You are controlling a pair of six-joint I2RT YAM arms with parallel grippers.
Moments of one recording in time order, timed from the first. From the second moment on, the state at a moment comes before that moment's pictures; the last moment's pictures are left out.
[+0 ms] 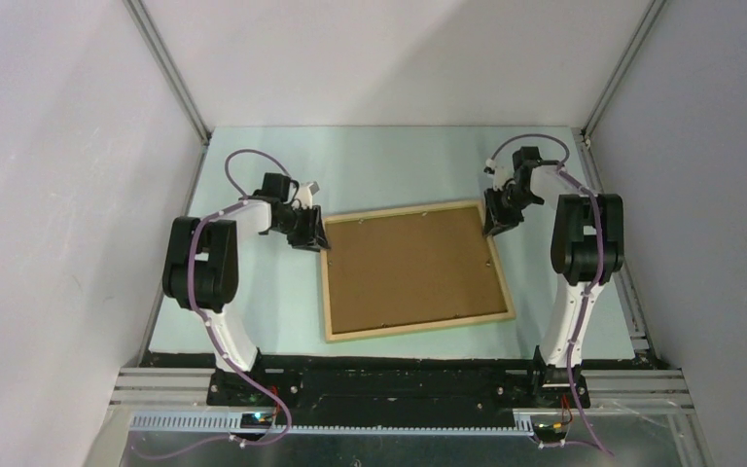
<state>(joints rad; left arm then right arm) -0.12 1.83 1.09 -0.41 0.51 -0.10 0.02 2.04 1.46 -0.78 -0.39 -0.19</state>
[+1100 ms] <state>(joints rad) -0.12 1.82 1.09 -0.43 0.60 -0.09 0.06 1.81 1.17 -0.69 -0.31 -0.21</state>
